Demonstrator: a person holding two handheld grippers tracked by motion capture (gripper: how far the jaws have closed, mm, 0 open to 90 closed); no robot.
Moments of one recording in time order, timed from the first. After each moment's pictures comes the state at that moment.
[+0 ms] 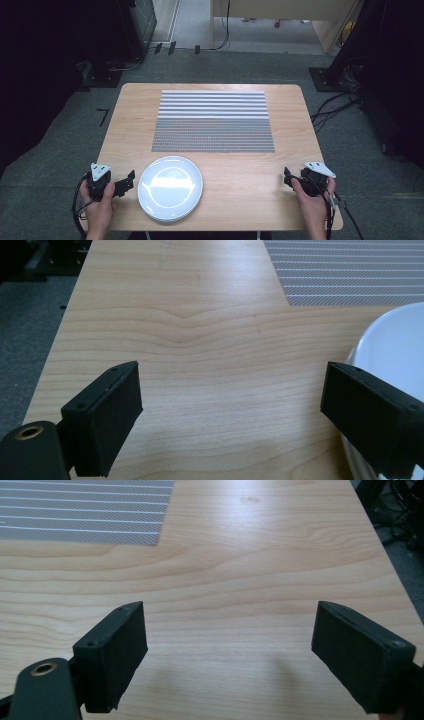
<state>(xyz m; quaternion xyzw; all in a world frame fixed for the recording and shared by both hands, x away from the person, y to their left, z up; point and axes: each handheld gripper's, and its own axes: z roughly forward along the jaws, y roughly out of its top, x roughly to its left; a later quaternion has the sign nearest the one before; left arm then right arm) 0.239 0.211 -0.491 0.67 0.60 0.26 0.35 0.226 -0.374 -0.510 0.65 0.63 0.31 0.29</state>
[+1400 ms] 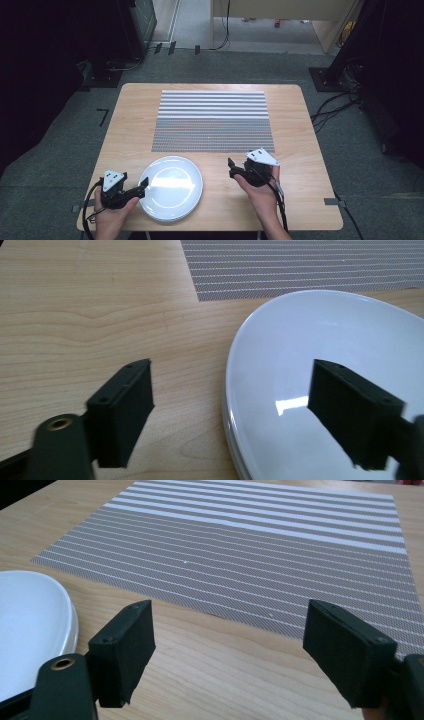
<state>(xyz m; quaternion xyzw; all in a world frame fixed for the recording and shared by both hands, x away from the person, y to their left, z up) 0.215 0.176 -0.486 0.70 0.55 0.23 0.39 0.249 -0.217 -0.458 0.54 0.69 0.41 0.25</state>
